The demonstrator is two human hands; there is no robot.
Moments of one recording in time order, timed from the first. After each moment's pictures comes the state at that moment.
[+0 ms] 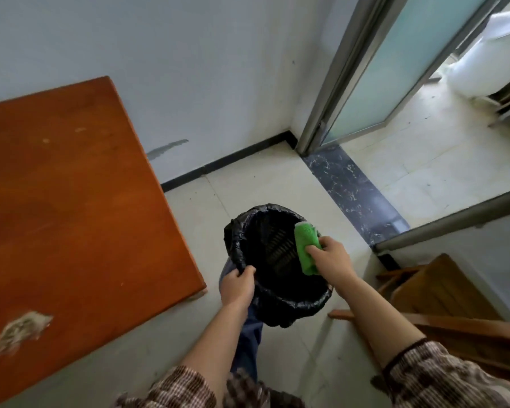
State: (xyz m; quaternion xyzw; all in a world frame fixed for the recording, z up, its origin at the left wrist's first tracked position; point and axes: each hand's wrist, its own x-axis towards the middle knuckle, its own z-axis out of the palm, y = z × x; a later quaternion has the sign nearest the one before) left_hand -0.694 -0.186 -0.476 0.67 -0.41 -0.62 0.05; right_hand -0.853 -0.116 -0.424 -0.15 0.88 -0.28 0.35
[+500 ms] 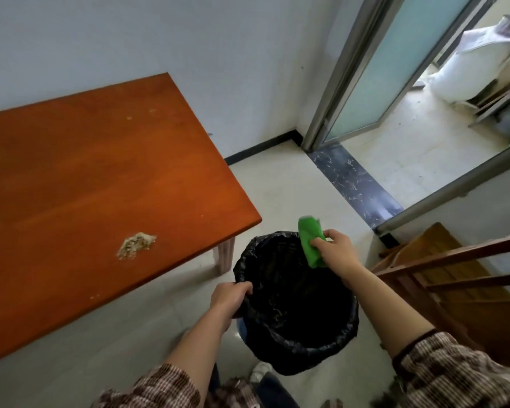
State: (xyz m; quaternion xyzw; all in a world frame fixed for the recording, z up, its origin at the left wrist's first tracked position) left_hand -0.471 -0.140 -0.437 0.60 -0.41 -0.69 -0.05; right_hand -0.681 -0.060 -0.377 -0.14 0.88 -0.33 0.33
